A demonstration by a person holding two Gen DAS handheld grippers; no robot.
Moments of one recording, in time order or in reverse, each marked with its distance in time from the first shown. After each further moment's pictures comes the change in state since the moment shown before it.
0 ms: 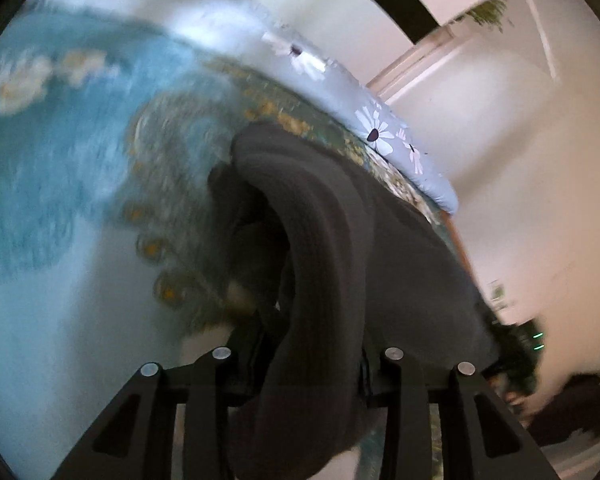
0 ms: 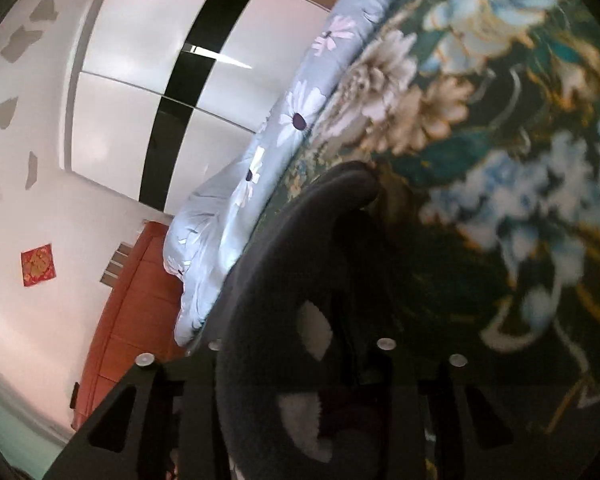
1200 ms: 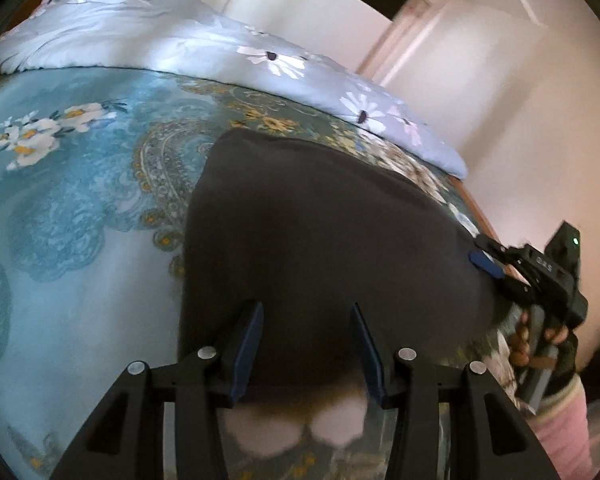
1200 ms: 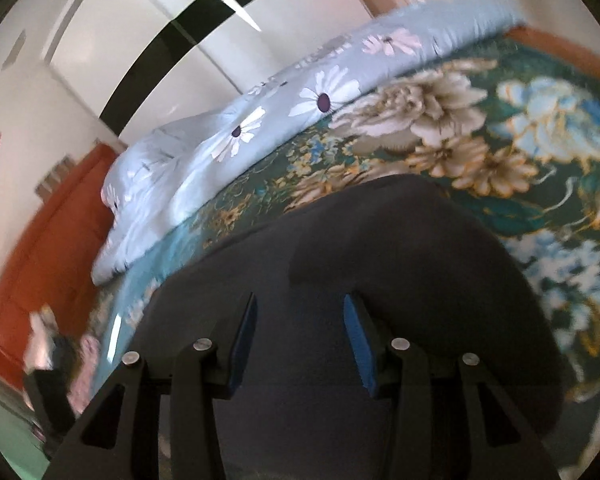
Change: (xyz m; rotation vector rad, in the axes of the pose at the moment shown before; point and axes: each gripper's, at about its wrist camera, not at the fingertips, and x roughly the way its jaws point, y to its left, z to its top) left arm -0.040 -0.048 -0.038 0.274 -0.037 0.161; right arm 0.017 0.092 -0.032 -0.386 0.054 -0.308
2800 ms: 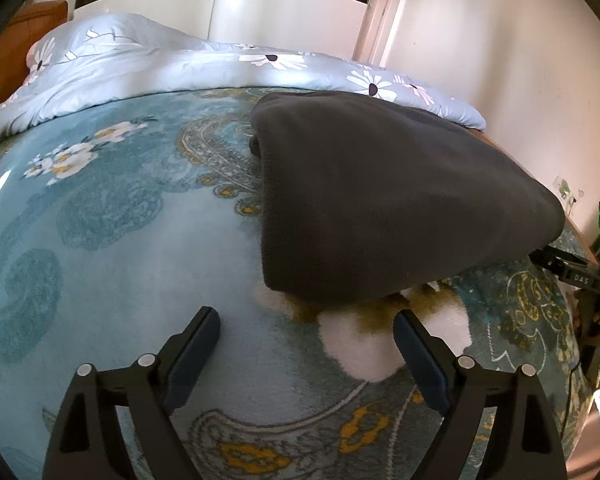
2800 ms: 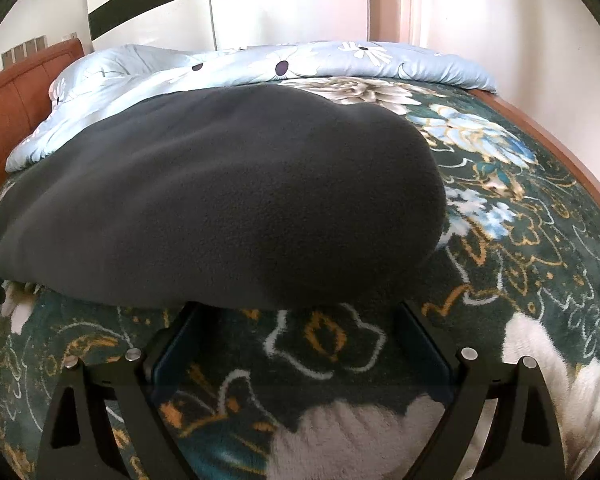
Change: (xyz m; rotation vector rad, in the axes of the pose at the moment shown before) left arm 0.006 0.015 -0.055 0.201 -0.016 0.187; right arm -0.016 -0.025 -0.098 -0.324 0.020 -0.391
